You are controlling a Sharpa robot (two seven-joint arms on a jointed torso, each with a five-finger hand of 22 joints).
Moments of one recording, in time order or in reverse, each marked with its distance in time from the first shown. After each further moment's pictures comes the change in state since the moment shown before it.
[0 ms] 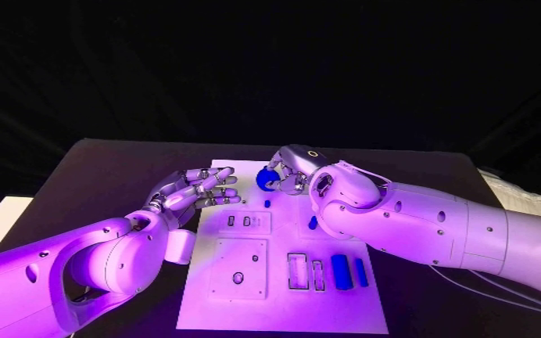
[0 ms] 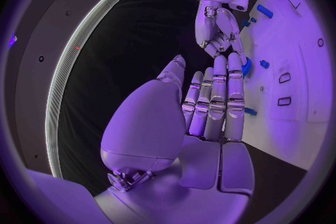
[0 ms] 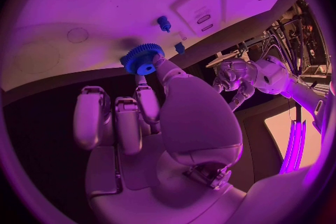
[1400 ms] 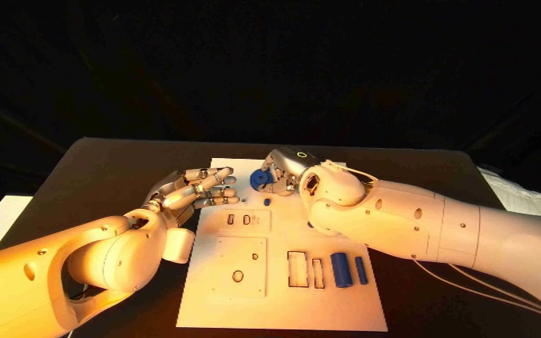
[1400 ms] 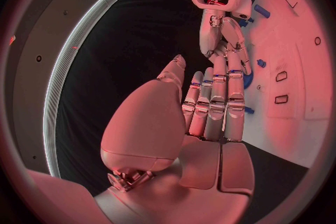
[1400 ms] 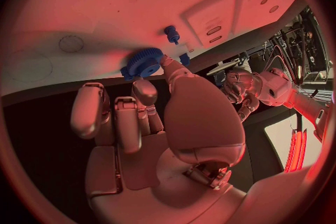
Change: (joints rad) left arm 0.000 -0.006 0.000 -0.003 0.000 0.006 -0.024; left_hand 0.000 0.000 0.000 -0.006 0.000 0.000 0.000 -0.002 0.000 0.000 0.000 0.000 0.000 0.000 0.000 0.000 0.004 0.000 0.004 -0.004 0.000 0.000; right arm -0.005 0.076 -0.008 -0.103 -0.034 0.050 0.018; right_hand -0.087 -0.087 -0.070 0.070 0.091 -0.102 0.023 -0.048 -0.008 -0.106 0.033 -0.186 -0.150 0.000 0.015 -0.019 0.000 0.000 -0.042 0.020 -0.051 -0.100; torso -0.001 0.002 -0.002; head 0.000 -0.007
